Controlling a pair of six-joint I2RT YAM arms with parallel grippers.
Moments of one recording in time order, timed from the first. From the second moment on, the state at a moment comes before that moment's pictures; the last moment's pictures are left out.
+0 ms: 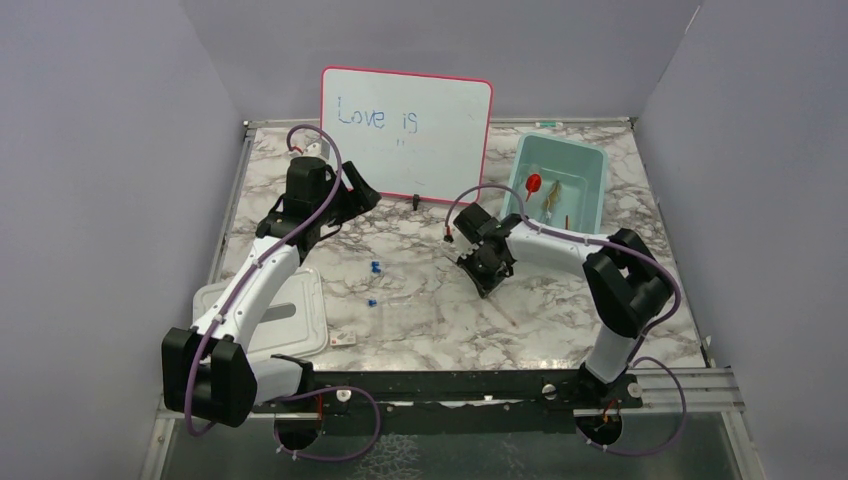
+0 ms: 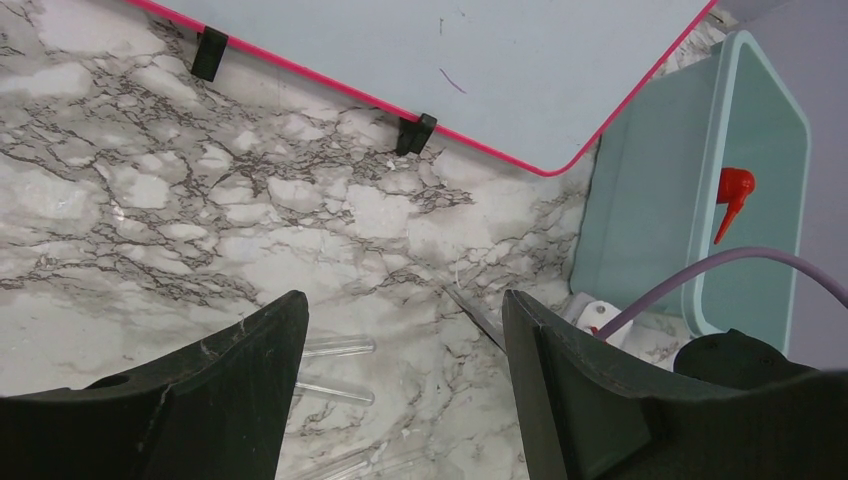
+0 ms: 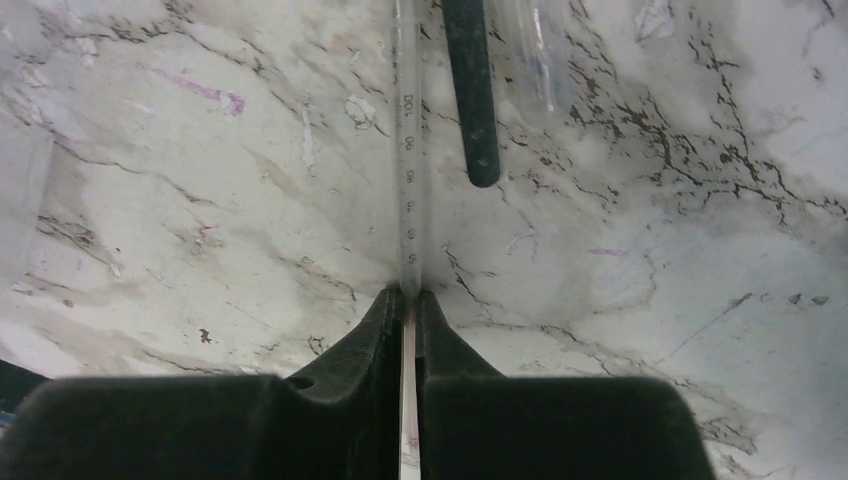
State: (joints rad) left arm -0.25 1.23 0.97 -0.27 0.14 -0.63; right arm 0.72 1.77 1.10 -0.69 -0.07 -0.01
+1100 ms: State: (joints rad) left arm -0.25 1.18 0.97 -0.26 0.11 -0.64; right arm 0.55 1.32 1.36 -0.46 0.21 0.22
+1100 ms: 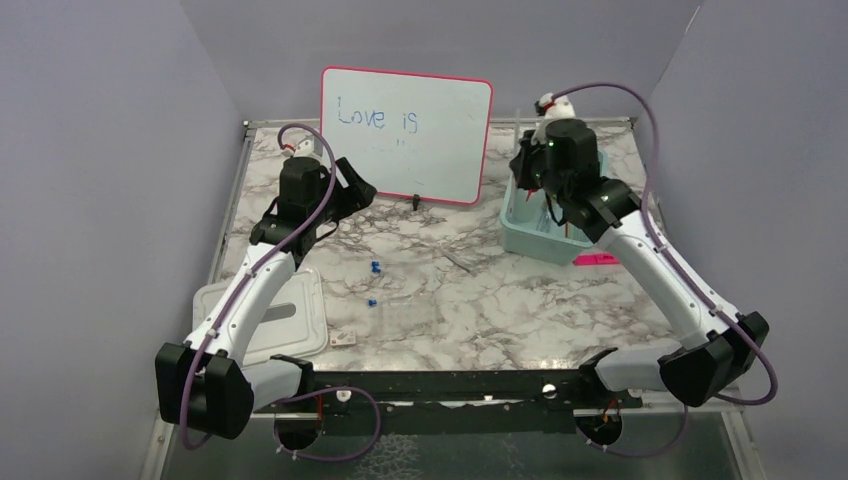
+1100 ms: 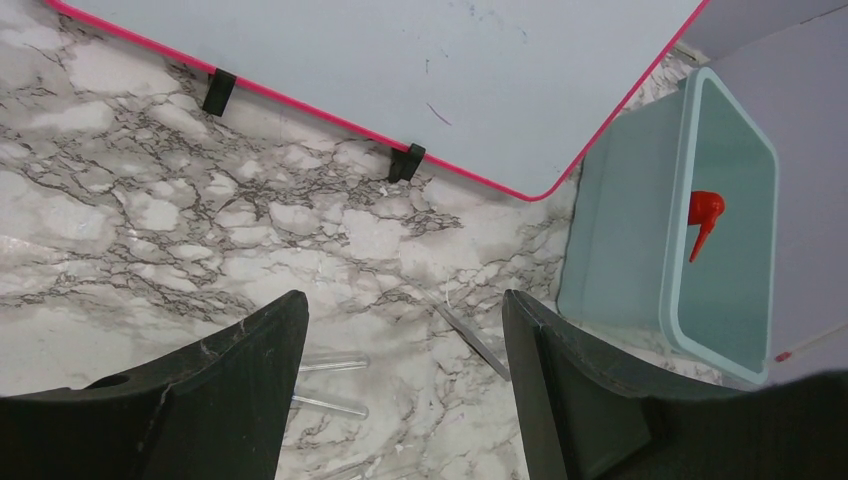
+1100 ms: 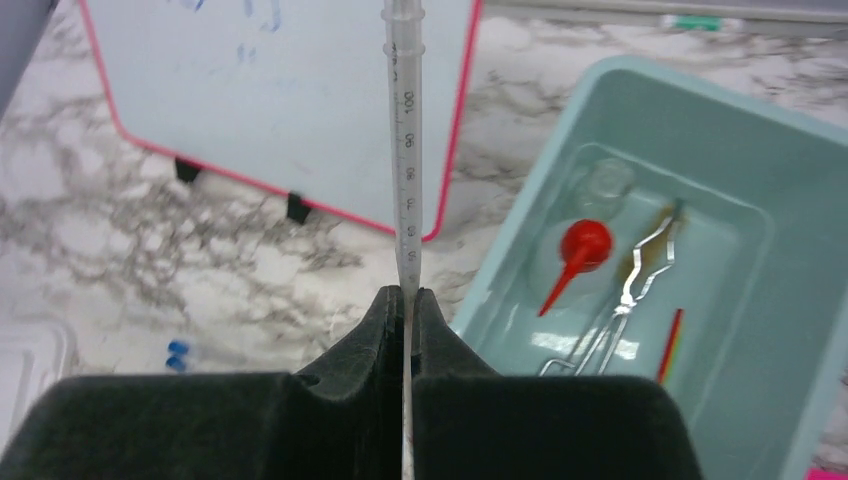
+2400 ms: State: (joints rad) left arm -0.25 1.24 0.98 -0.23 0.13 -0.64; right arm 0.11 1.75 1.31 -0.59 0.17 0.34
